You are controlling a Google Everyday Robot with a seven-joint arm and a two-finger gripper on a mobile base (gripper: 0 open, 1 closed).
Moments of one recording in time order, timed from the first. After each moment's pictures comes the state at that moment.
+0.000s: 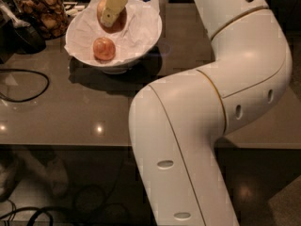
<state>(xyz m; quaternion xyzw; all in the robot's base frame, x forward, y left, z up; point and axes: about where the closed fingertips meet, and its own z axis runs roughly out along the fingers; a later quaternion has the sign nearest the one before) 0.682 0.086 1.013 -0.63 0.73 0.15 0.24</state>
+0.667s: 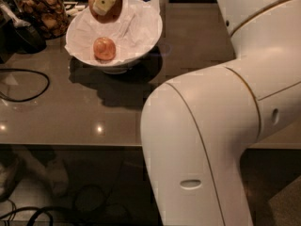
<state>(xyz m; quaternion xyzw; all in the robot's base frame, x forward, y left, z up) 0.647 0.089 1.056 -0.63 0.70 0.20 0.27</state>
